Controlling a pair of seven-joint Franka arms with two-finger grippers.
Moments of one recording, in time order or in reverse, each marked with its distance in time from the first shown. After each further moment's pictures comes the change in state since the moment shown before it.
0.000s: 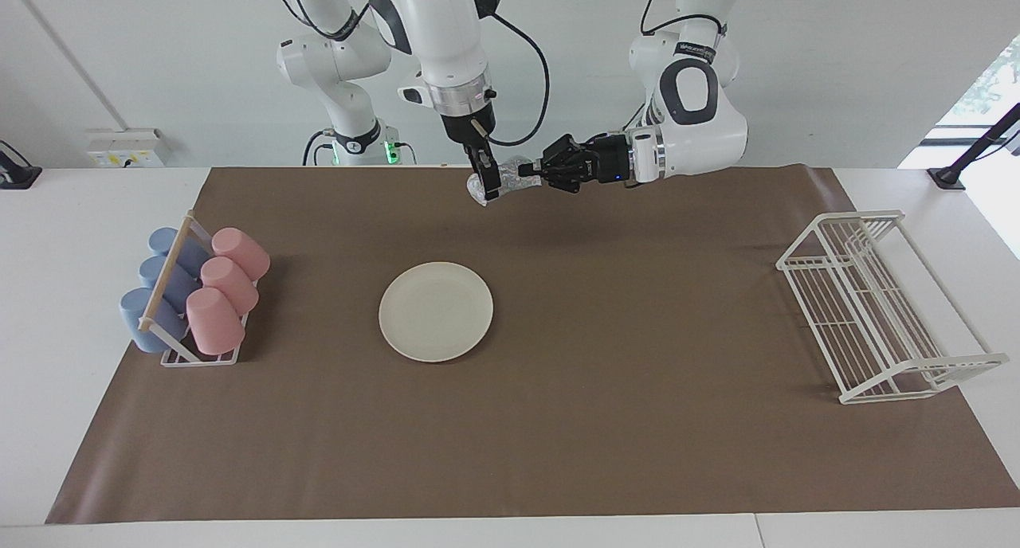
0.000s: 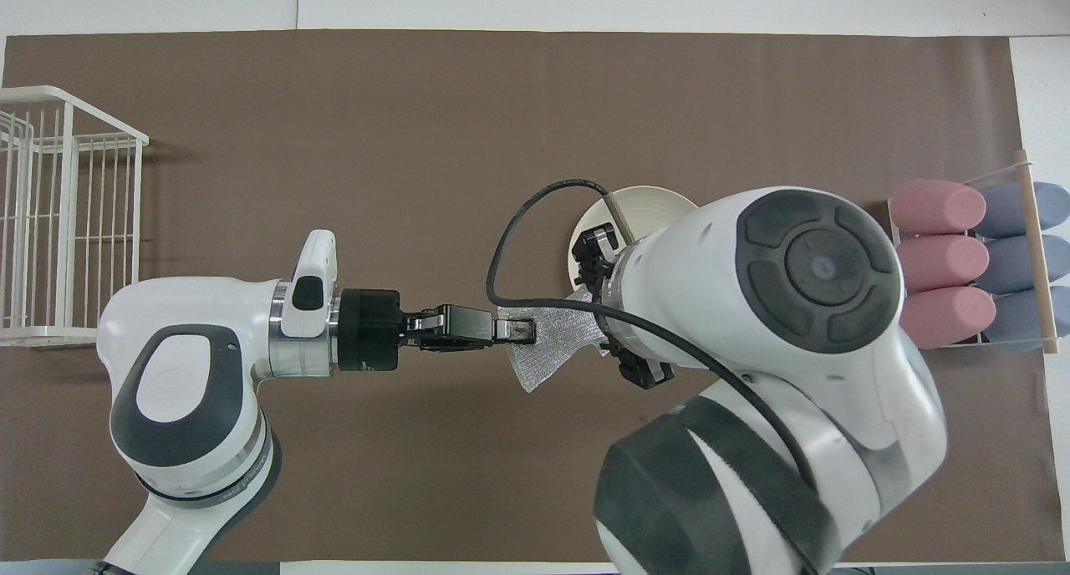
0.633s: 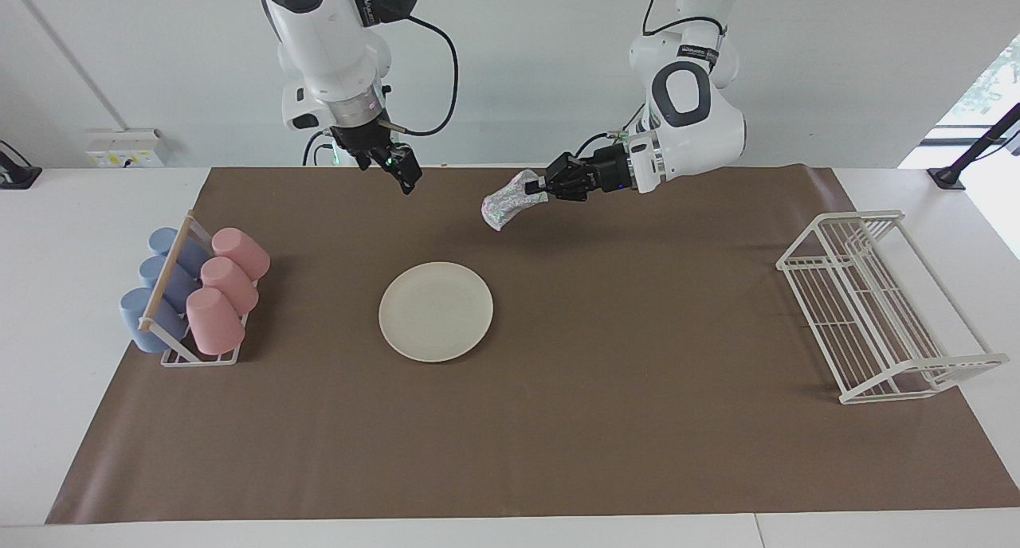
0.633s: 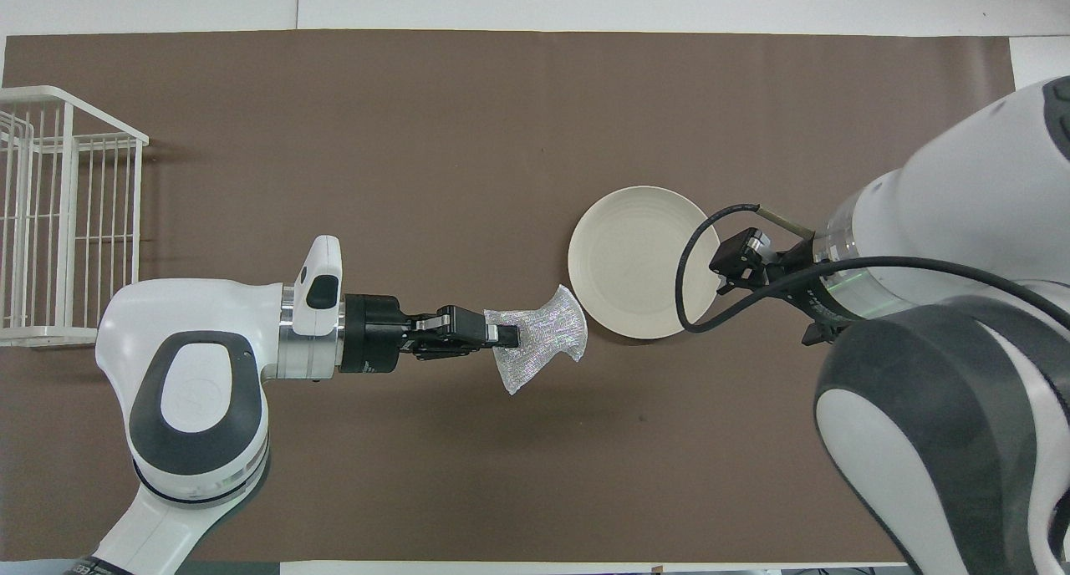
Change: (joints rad) left arm -0.014 0.000 0.000 -0.014 0.198 0.094 -0.179; right arm -0.239 -0.057 -0.008 -0.004 -0.001 -0.259 -0.815
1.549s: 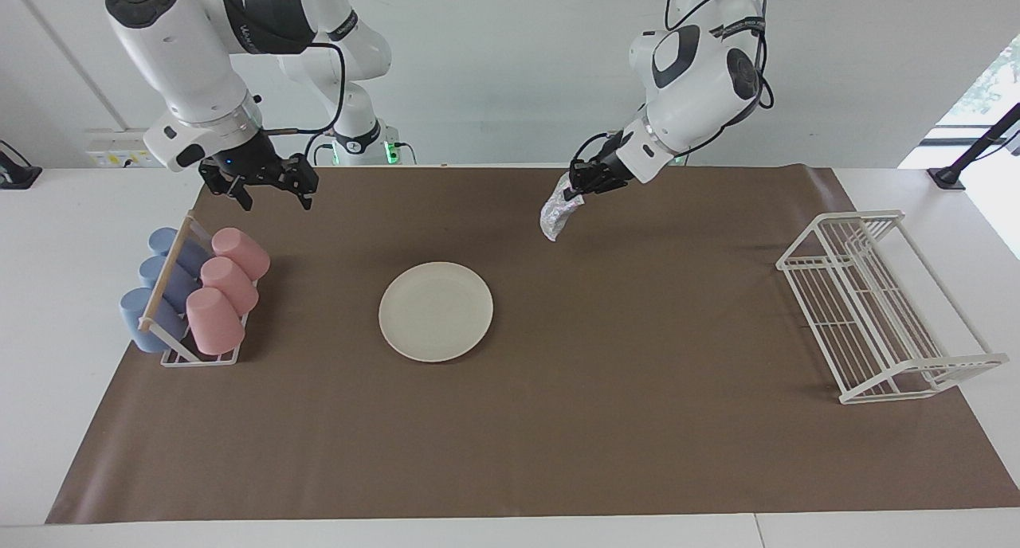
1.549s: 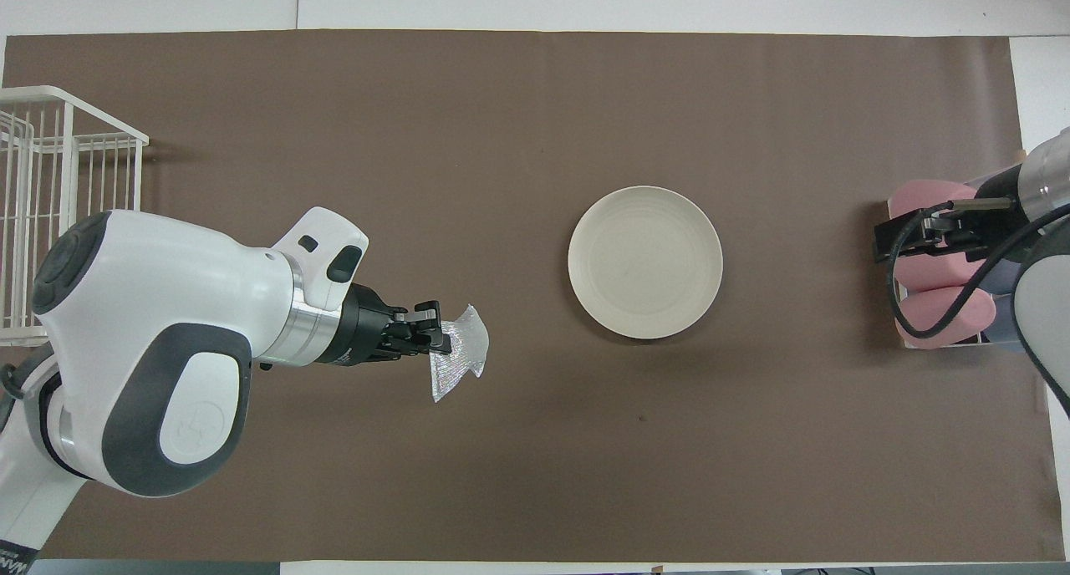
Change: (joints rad) left arm -0.001 -0.003 -0.005 0.197 0.808 -0.127 -0.624; right arm 0.119 0.040 -0.373 0.041 -0.118 0.037 -0.786
